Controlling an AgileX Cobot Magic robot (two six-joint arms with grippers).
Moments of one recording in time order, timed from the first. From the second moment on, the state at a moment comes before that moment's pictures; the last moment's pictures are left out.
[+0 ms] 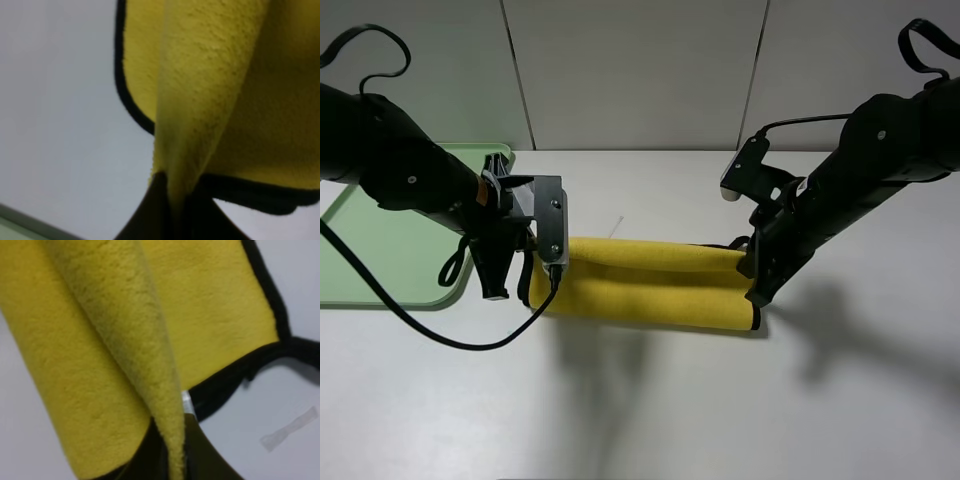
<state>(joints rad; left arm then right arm) -0.52 1.73 -0.81 0.38 0.11 0.68 0.41 1.70 -0.83 0.24 0.40 -0.81</state>
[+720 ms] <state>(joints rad) -0.51 1.73 -0.81 0.38 0.07 0.68 0.41 1.67 -0.83 0.22 0.39 -0.80</state>
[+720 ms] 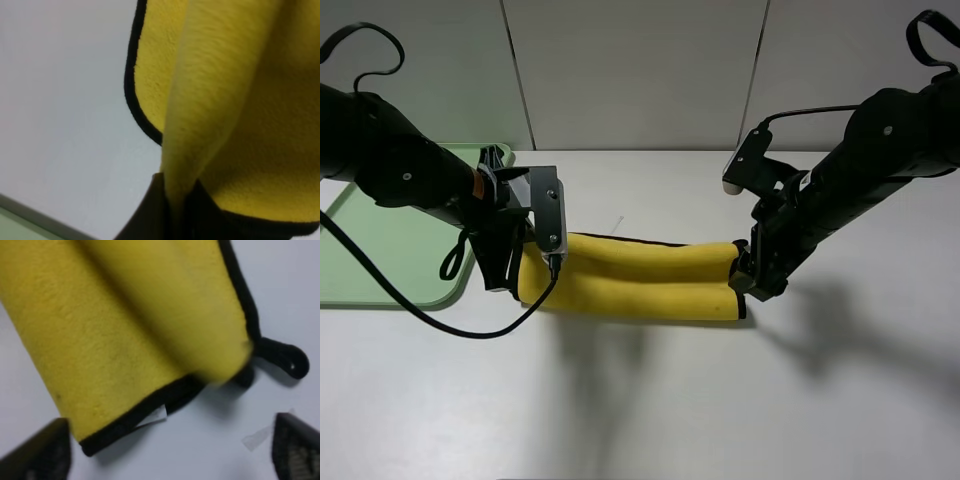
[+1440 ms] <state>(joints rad) -0.51 1.73 -0.81 0.38 0.04 0.54 0.41 1.56 -0.83 0.21 0.50 -0.70</state>
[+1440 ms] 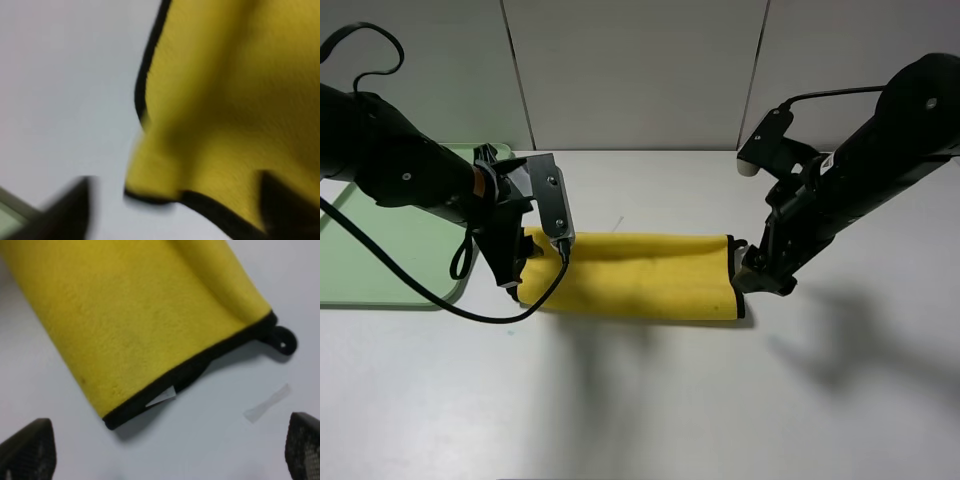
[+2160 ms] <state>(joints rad) -0.51 1.73 -0.81 0.38 0.00 0.53 0.41 0.82 -0.83 0.21 0.88 -0.35</state>
